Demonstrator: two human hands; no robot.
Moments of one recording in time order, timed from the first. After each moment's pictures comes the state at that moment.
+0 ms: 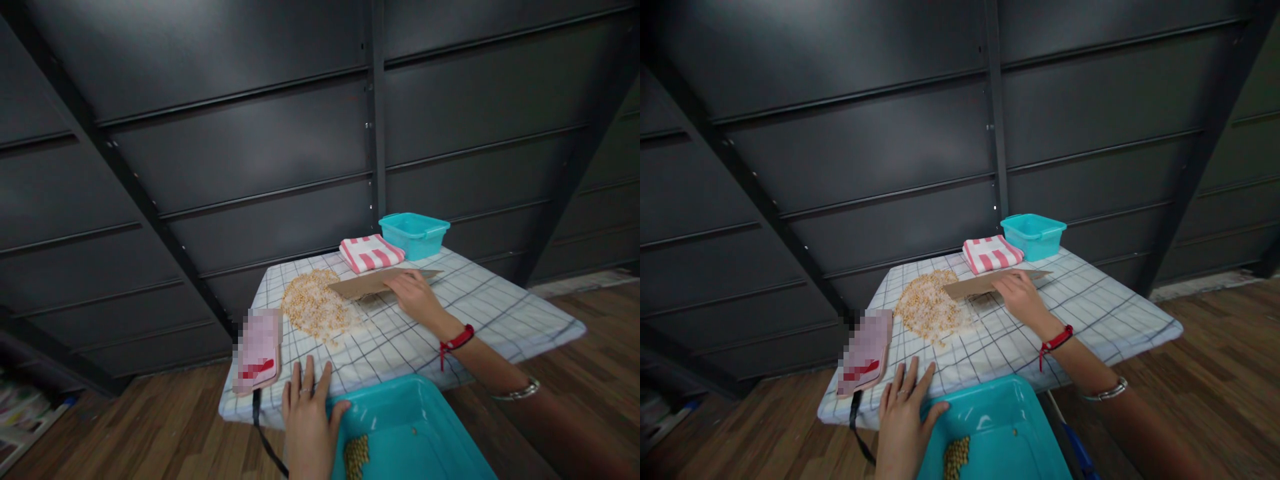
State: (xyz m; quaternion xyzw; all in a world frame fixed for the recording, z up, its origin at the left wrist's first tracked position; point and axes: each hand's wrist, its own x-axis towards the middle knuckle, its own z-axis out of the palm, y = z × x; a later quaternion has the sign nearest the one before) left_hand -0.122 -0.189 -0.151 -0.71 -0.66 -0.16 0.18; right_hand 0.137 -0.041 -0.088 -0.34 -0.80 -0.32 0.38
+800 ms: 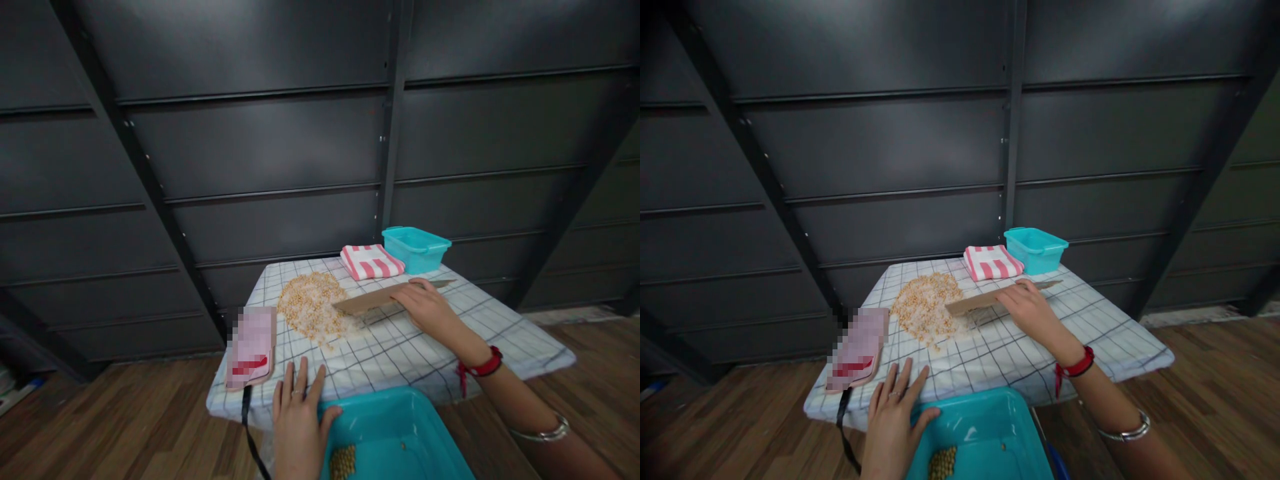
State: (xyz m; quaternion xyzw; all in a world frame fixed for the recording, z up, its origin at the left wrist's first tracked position) left_hand -0.140 -0.189 -0.148 -0.73 -0.66 -0.17 0.05; right_hand 0.139 -0.071 -0.052 -0.31 -0.85 -0.32 0.29
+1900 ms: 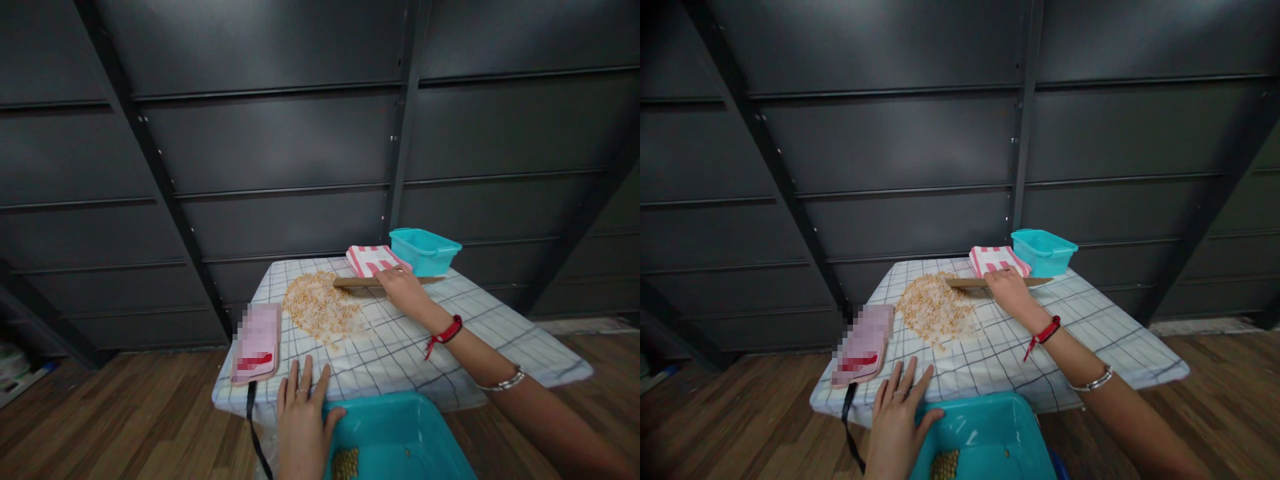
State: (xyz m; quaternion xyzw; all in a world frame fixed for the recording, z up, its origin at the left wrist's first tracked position) left_hand -0.141 -0.189 -0.150 -0.72 -0.67 -0.18 0.09; right_hand 0.092 -0.023 -0.039 -0.42 -0.84 -0.30 0.19
